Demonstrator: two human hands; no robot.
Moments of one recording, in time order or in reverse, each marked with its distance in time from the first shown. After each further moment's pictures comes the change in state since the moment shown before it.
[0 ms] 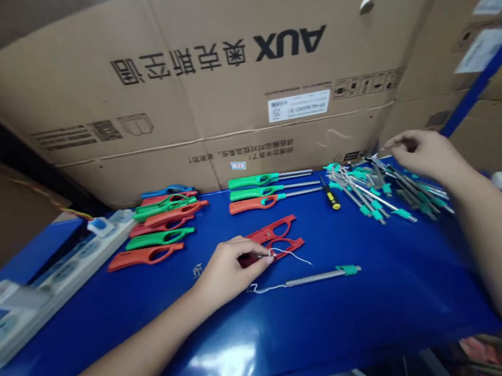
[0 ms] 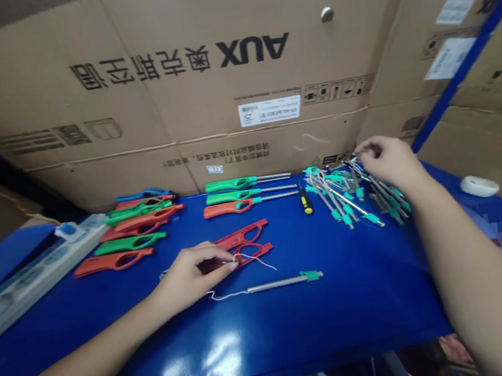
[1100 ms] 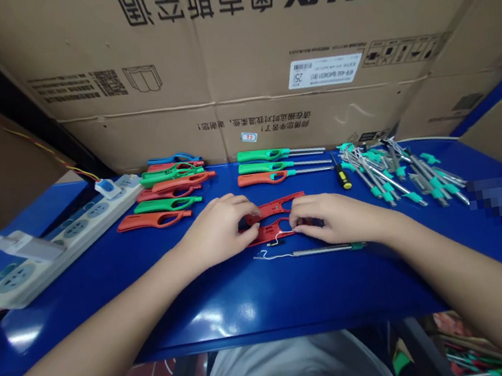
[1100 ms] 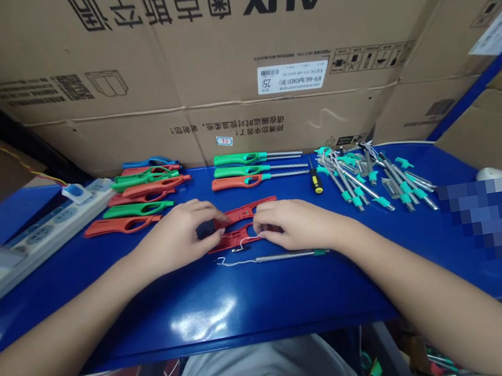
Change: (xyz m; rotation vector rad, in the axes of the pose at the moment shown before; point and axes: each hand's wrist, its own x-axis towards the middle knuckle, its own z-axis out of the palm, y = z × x) left_hand 0.000 0.012 -0.041 0.482 -0.124 0.134; right_hand -0.119 -0.129 0.053 0.236 -0.715 -1.029
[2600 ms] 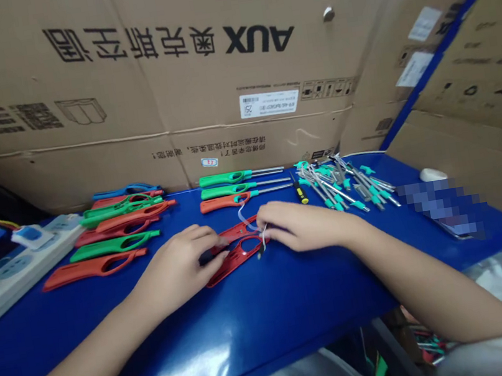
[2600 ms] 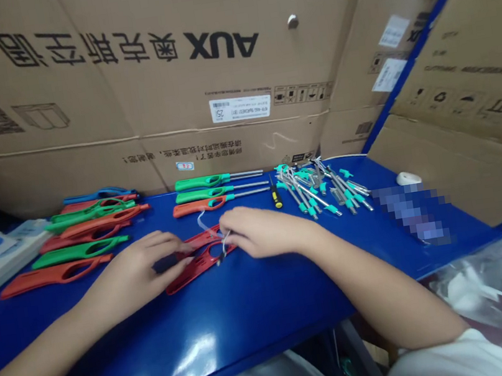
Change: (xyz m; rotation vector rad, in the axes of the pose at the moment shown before) left_hand -0.001 -0.010 0.012 0.011 0.062 0.084; right_hand -0.002 -0.004 -0.019 -0.044 0.083 0.061
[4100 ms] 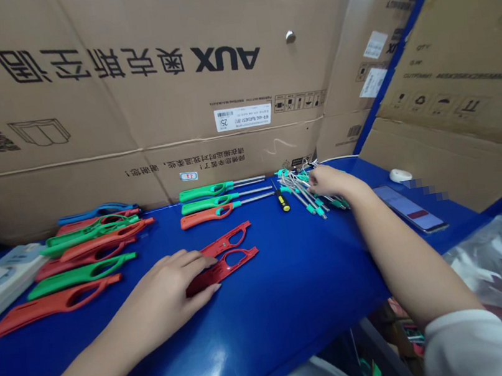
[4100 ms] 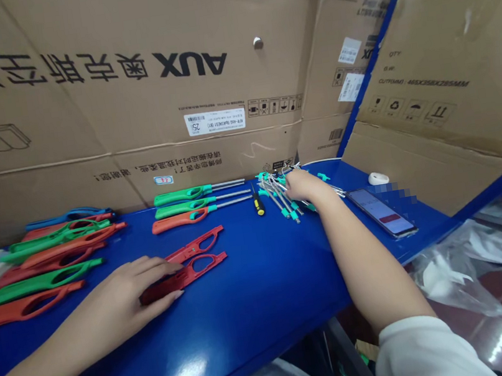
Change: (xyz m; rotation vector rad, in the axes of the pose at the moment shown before) left_hand -0.001 0.001 0.008 0.082 -0.110 0.025; right_hand -0.057 0.134 -0.054 -0.363 0.075 0.933
